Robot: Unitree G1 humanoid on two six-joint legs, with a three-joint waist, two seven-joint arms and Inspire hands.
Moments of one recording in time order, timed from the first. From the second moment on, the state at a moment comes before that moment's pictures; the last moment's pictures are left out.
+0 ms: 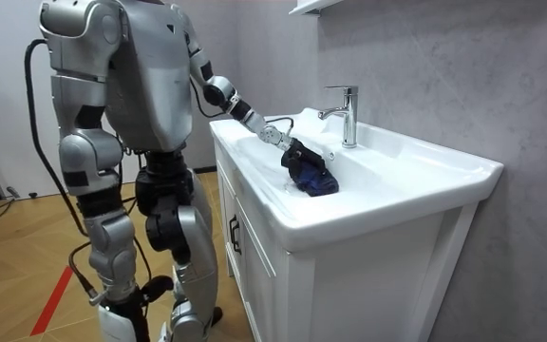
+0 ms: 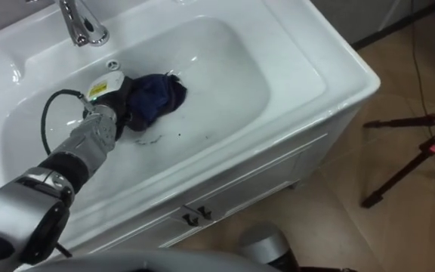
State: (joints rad) left arm -0.47 0.19 -0.29 1.08 0.71 0.10 0.22; right arm 0.12 -0.31 -0.09 1.20 0.27 0.30 0.05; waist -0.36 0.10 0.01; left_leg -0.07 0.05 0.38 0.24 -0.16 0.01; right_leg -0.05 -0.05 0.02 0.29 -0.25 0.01
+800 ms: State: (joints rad) left arm -0.10 0.32 -0.24 0.70 1.03 0.10 0.19; right arm 0.14 -0.35 -0.20 1.19 0.06 0.22 0.07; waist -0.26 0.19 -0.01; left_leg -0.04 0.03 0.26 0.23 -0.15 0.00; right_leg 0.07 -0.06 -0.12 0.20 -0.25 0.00
